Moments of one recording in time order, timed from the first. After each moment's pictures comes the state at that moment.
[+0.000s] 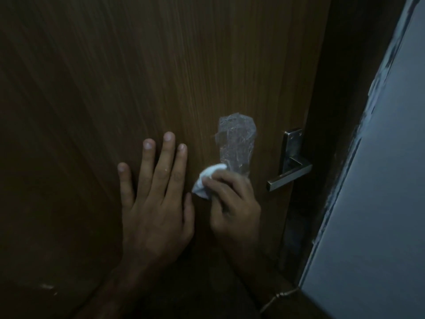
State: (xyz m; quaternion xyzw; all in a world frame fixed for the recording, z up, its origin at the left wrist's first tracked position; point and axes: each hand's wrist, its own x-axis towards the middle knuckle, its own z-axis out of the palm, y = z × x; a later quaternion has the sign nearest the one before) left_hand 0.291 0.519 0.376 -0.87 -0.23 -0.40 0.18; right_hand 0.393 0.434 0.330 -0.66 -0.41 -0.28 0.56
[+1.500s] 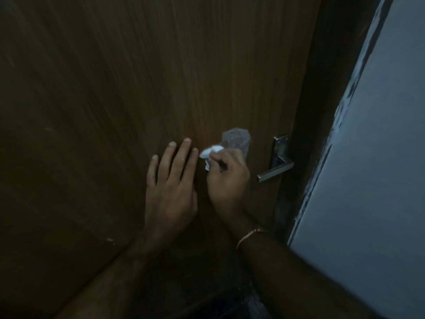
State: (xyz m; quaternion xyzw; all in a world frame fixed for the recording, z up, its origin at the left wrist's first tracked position) left_hand 0.264 0.502 0.422 -0.91 -0.23 -0.30 0.19; right_hand 0.363 0.433 0.419 -0.67 -0.29 -0.12 0.67
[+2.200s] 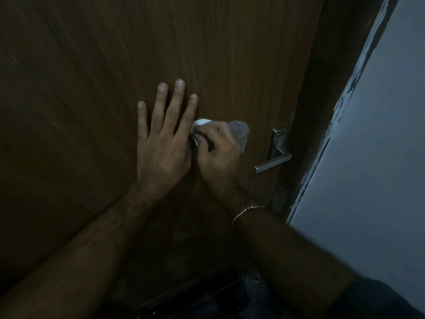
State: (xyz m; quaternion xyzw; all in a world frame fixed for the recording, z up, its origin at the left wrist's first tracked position) left_hand 0.283 0.510 0.491 -0.88 -0.22 -0.35 0.24; right_hand 0.369 0.432 0.456 -0.64 -0.41 -0.15 0.63
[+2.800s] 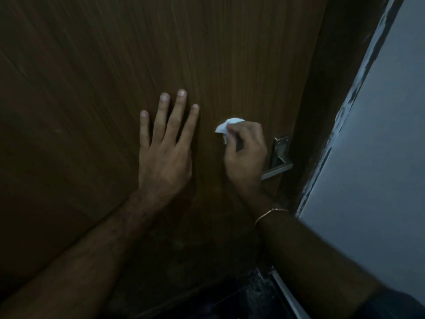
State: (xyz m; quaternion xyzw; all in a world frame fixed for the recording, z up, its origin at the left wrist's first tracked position) left_hand 0.281 0.504 0.495 -0.89 -0.23 -0.33 0.22; right_hand 0.419 0.420 0.450 -0.67 -0.35 -0.20 0.63
